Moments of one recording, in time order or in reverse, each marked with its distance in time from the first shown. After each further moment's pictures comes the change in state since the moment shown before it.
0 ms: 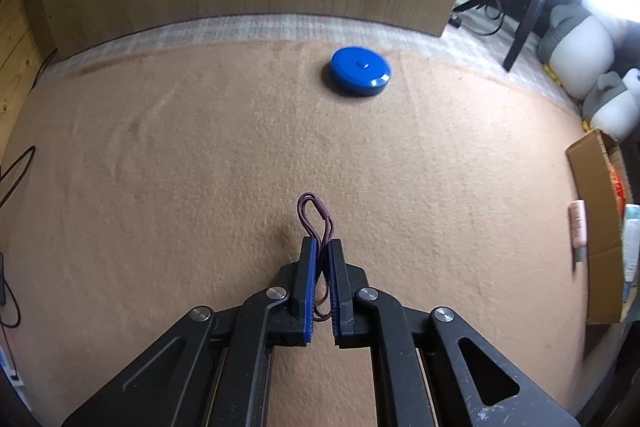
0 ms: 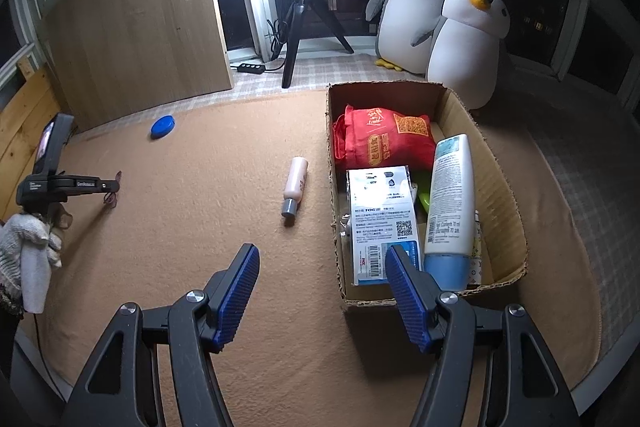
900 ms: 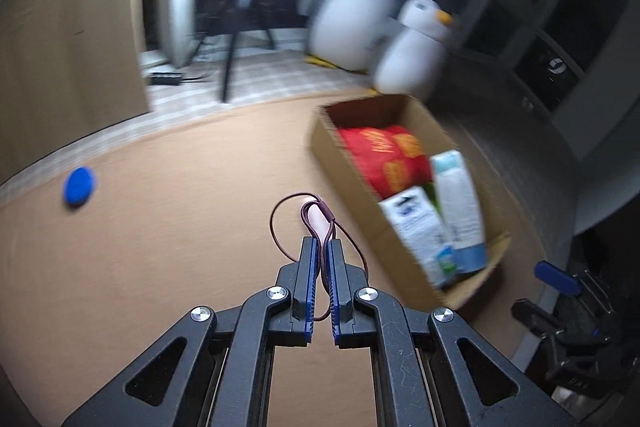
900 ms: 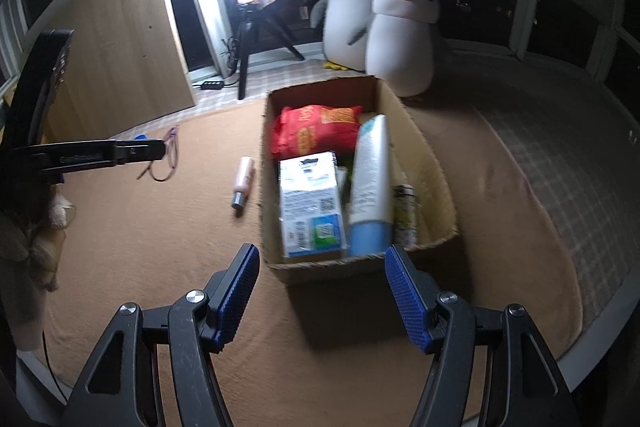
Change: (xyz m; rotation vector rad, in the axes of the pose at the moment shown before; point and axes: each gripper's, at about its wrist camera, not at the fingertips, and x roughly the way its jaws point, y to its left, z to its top) left arm -0.085 -0.260 -0.028 0.382 -0.097 -0.336; right arm -0.035 -0.057 -0.027 0.104 -0.031 -0.052
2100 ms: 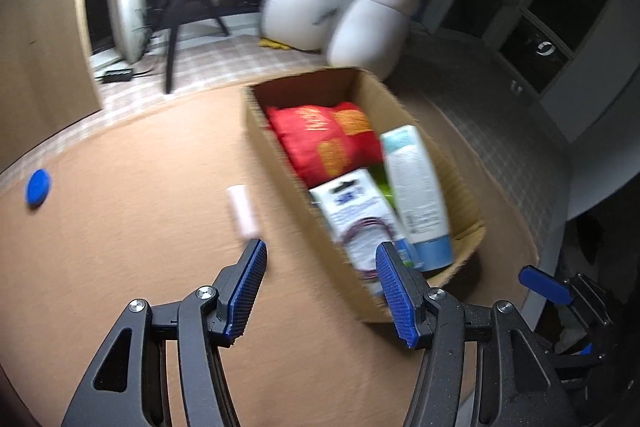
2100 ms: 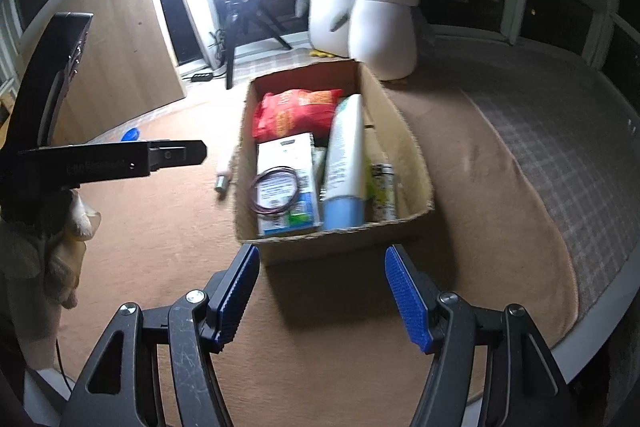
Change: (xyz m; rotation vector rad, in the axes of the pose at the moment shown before) left arm 0.021 -0.045 -0.010 0.023 0.029 -0.011; right arm -0.001 -0.015 -0.009 0.010 0.030 0.011
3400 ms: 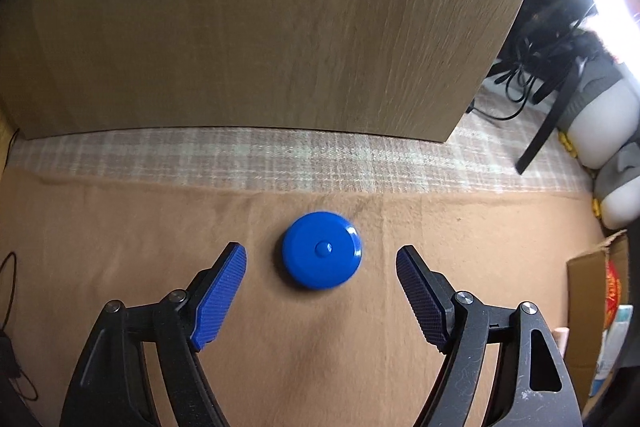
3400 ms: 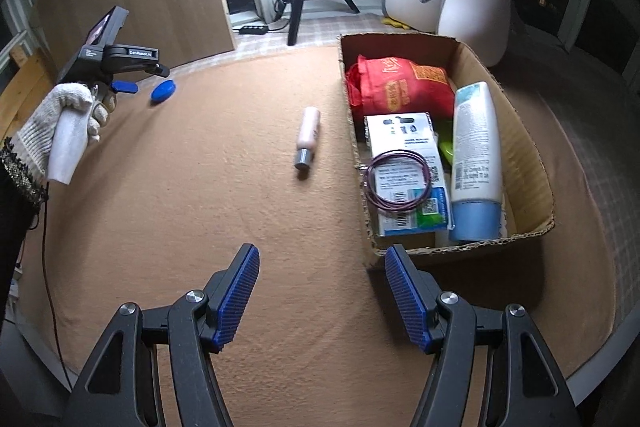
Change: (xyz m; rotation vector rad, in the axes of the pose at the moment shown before) left arm 0.023 0.347 0.057 -0.424 0.048 0.377; right arm 0.047 0.088 0.005 -0.092 0.126 0.040
